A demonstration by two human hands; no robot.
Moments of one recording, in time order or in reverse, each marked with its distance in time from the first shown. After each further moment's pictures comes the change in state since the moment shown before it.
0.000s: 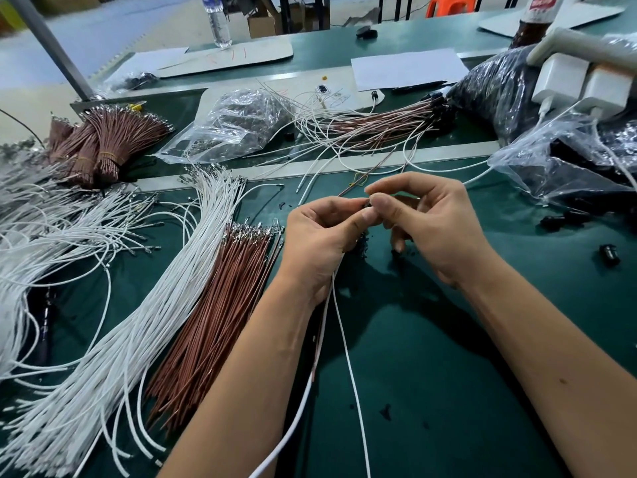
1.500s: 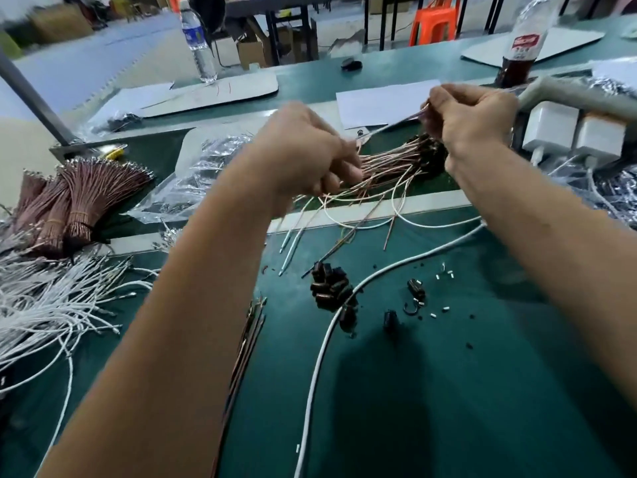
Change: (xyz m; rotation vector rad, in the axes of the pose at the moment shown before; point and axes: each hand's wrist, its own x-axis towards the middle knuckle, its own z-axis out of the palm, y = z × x) left_hand 0.114 0.136 0.044 0.775 -0.103 -0.104; right_hand 0.197 -0.036 -0.074 0.064 0.654 0.061
